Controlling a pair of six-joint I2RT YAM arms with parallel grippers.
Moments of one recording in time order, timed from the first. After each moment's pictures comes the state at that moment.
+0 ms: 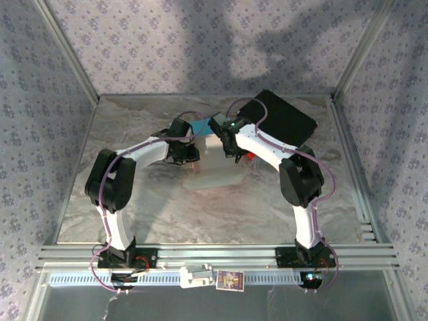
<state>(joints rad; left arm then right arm) -0.48 1.85 1.23 -0.45 0.21 -0.57 0.67 2.02 1.70 -1.04 0.46 0.53</state>
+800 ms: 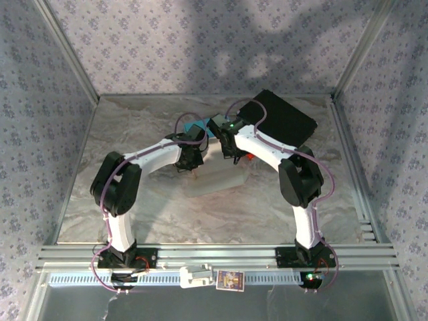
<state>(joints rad) -0.64 1.86 1.30 -0.71 -0.17 -0.87 0.68 2.02 1.69 -1.02 0.42 0.56</state>
